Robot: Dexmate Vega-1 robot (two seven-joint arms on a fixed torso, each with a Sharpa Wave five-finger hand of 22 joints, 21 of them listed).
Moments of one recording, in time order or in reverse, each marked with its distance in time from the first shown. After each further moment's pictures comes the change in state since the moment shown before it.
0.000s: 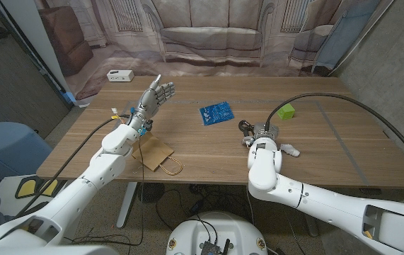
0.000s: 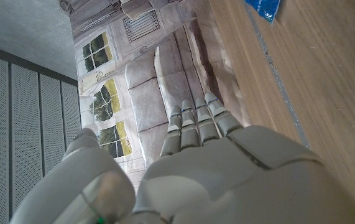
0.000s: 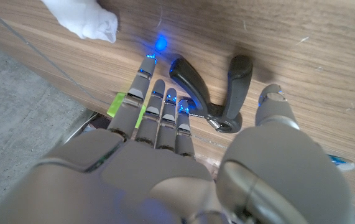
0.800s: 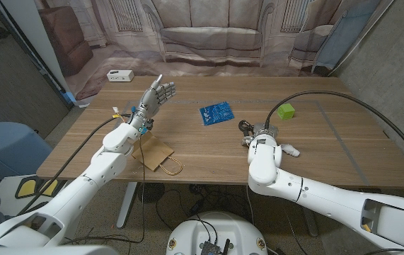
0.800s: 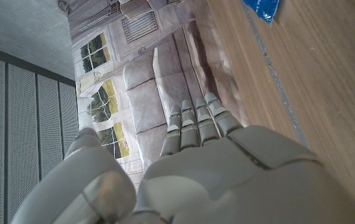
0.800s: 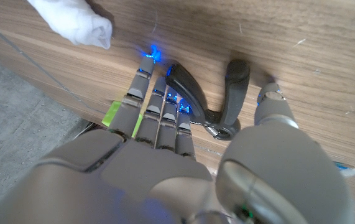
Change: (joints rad) left arm -0.021 -0.009 0.008 0.023 0.000 0.009 -0.010; left_hand 0.006 0.005 0.004 -0.004 -0.004 0.000 0.000 0.000 0.000 0.000 0.000 0.000 0.000 0.000 0.000 -0.004 0.000 0.000 0.000 -0.006 0.000; right arm 0.038 0.000 -0.003 0.012 0.040 0.000 0.056; right_hand 0.013 0.013 0.007 0.008 0.000 0.023 0.002 0.000 0.000 0.025 0.000 0.006 0.005 0.036 -0.014 0.016 0.005 0.032 -0.004 0.000 0.000
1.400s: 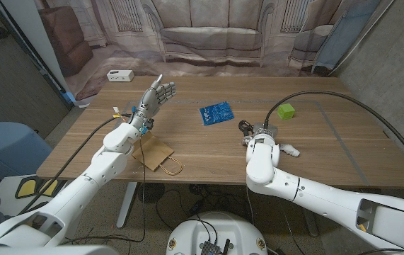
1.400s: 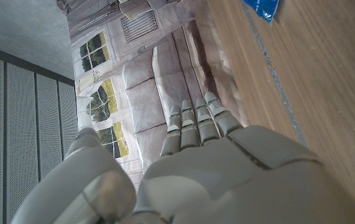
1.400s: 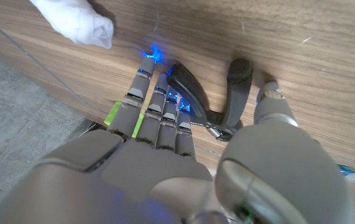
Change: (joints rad) left arm -0.003 -0.003 0.001 0.004 0.000 0.001 0.002; left_hand 0.000 0.000 0.000 0.000 0.000 0.000 0.000 0.000 0.000 0.000 0.000 0.000 0.000 0.000 0.000 0.000 0.000 0.004 0.004 0.000 0.000; right arm -0.008 0.031 0.011 0.042 -0.038 0.000 0.047; right_hand 0.063 0.017 0.019 -0.011 -0.001 0.038 0.003 0.004 0.000 0.039 -0.014 0.008 0.000 0.060 -0.027 0.017 0.005 0.043 -0.011 -0.002 0.005
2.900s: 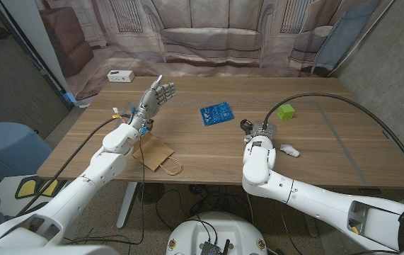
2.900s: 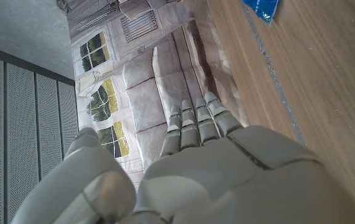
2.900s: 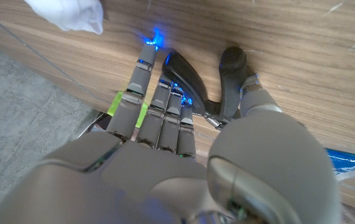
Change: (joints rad) left arm 0.018 0.010 -0.006 -0.027 0.001 0.009 0.015; left_hand 0.000 0.000 -0.004 -0.004 0.000 0.000 0.000 0.000 0.000 0.000 0.000 -0.006 0.000 0.000 0.000 0.000 0.000 0.000 0.000 0.000 0.000; right arm -0.023 0.043 0.001 0.086 0.128 0.004 -0.177; right_hand 0.236 -0.016 0.081 0.006 -0.007 0.187 -0.039 0.036 0.003 0.219 -0.062 0.030 -0.007 0.176 -0.016 0.122 0.033 0.141 -0.070 0.044 0.003
